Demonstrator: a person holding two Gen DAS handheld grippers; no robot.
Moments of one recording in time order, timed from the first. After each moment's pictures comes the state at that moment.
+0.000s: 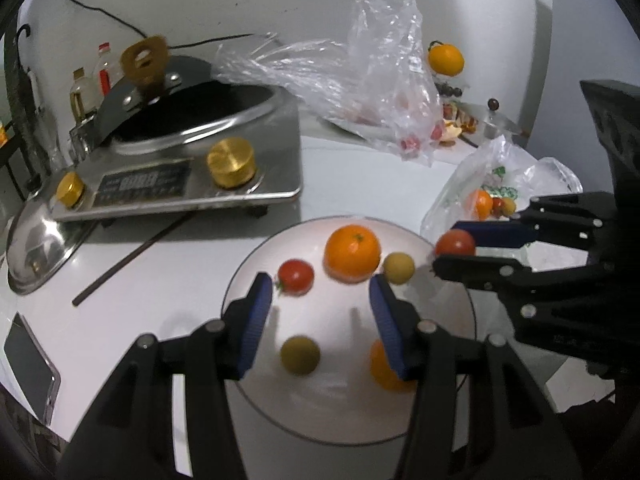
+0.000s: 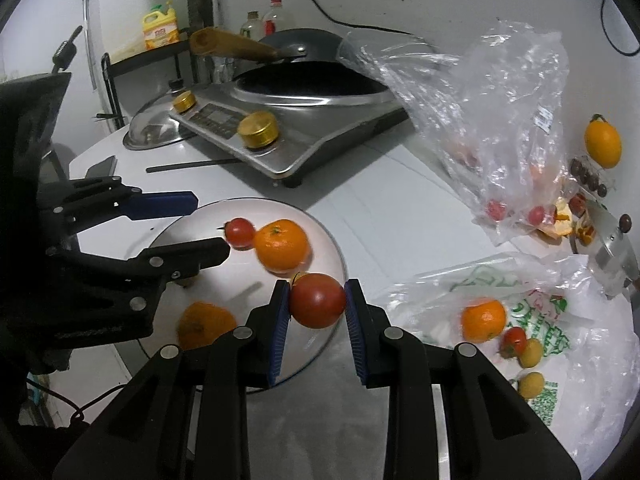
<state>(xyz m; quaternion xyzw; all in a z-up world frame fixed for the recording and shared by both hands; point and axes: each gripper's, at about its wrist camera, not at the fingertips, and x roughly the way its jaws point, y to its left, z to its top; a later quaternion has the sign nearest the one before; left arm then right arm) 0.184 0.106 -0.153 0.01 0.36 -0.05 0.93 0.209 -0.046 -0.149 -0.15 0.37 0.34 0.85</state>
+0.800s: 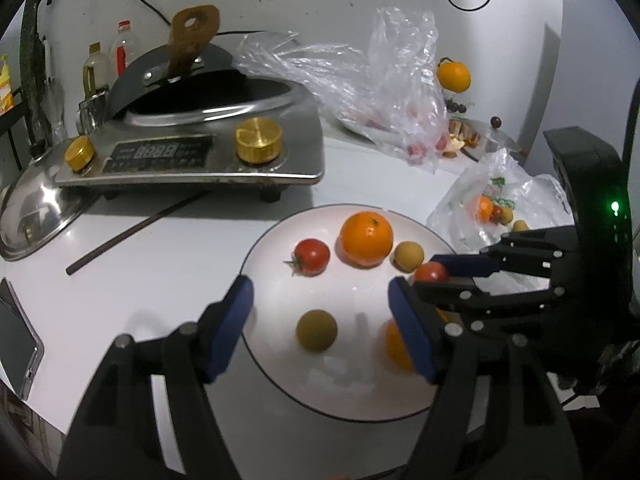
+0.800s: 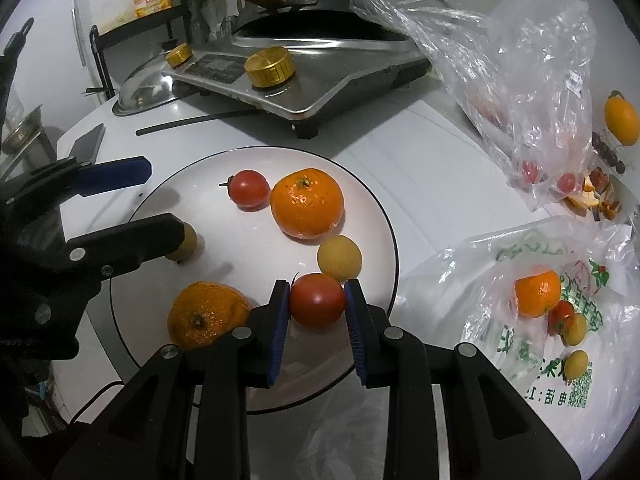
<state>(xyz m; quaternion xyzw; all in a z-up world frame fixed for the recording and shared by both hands) 0.168 0.125 -0.164 -0.04 0.35 -0.05 0.94 0.214 -0.026 -0.186 -0.16 0.42 0.32 0.83</state>
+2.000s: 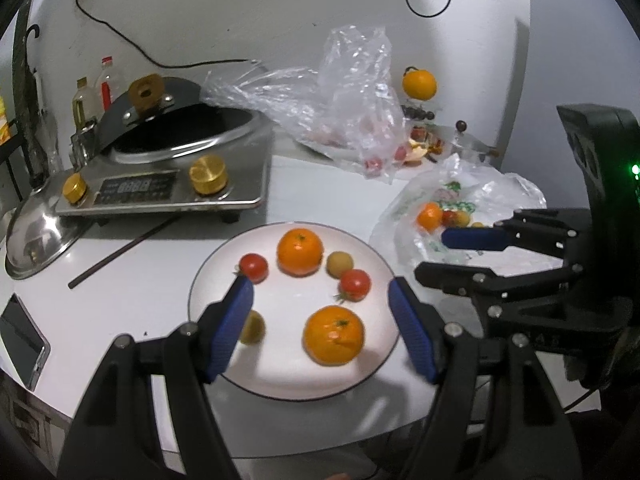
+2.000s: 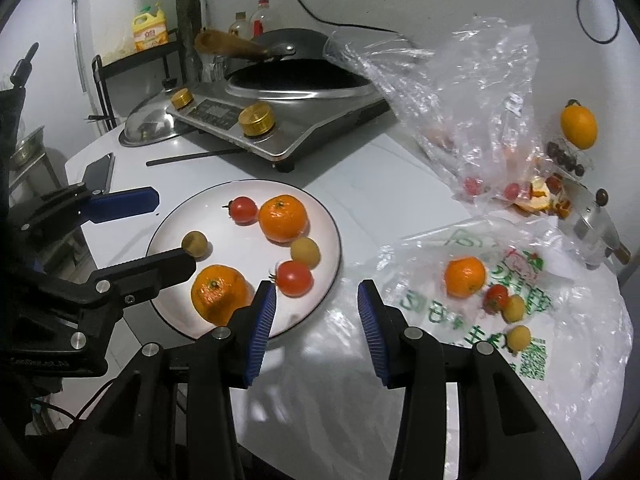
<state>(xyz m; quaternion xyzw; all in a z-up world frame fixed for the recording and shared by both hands) 0.138 0.069 -0.132 -0.01 0.32 -0.07 0.94 0.178 -0.081 -0.135 -0.14 0.37 0.30 0.87</state>
